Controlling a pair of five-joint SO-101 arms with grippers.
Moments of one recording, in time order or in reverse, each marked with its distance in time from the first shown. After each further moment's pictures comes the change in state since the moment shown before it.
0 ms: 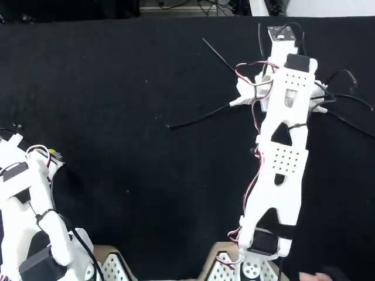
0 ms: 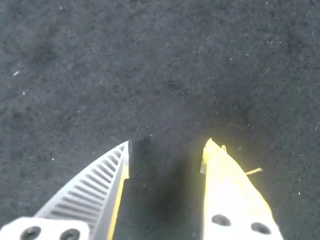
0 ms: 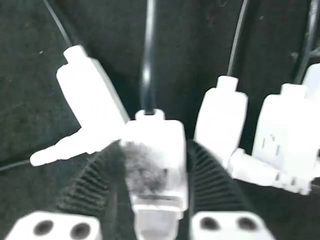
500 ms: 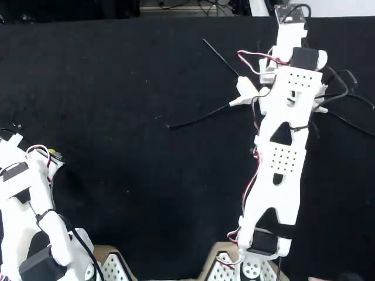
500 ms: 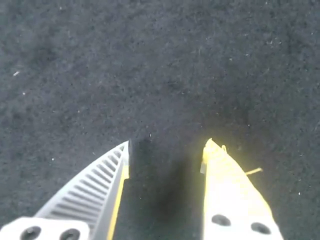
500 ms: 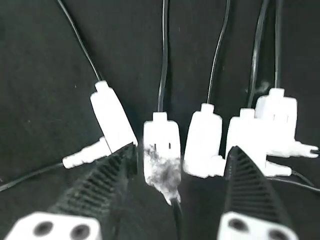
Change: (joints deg) left arm 0.0 0.0 0.0 0.0 0.0; right arm -1.1 0.5 -20.8 8.8 -1.8
